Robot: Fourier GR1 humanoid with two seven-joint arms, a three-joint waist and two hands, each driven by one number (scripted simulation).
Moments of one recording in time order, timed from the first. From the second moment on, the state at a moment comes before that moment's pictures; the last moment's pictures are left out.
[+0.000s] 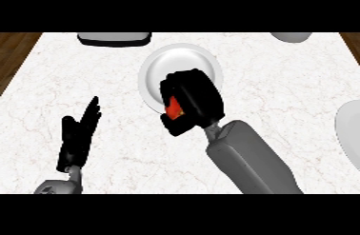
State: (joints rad) left arm -0.05 0.16 -0.08 -1.45 -0.03 0.18 0.23; right arm -0.66 -0.02 0.48 -1.35 0.86 -0.08 0.22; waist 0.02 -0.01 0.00
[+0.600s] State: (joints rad) left arm -0.03 0.15 -0.06 -1.48 -0.03 0.17 0.23; right arm -0.85 0.00 0.45 -1.26 0.84 -0.16 0.51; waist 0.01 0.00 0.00
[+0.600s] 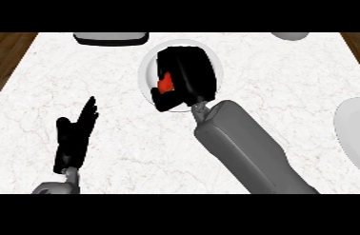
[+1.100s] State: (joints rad) left arm -0.04 0.14 -0.06 -1.49 -0.06 0.18 0.24; right arm -0.92 -0.02 0.30 -0.94 0.84 -0.17 0.33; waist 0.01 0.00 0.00
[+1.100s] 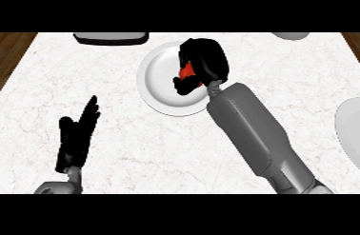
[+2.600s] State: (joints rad) left arm -0.02 0.12 -0.04 -1.47 -0.07 0.17 0.21; right arm -0.94 -0.06 -0.16 -0.60 0.33 0.15 -0.28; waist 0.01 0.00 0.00
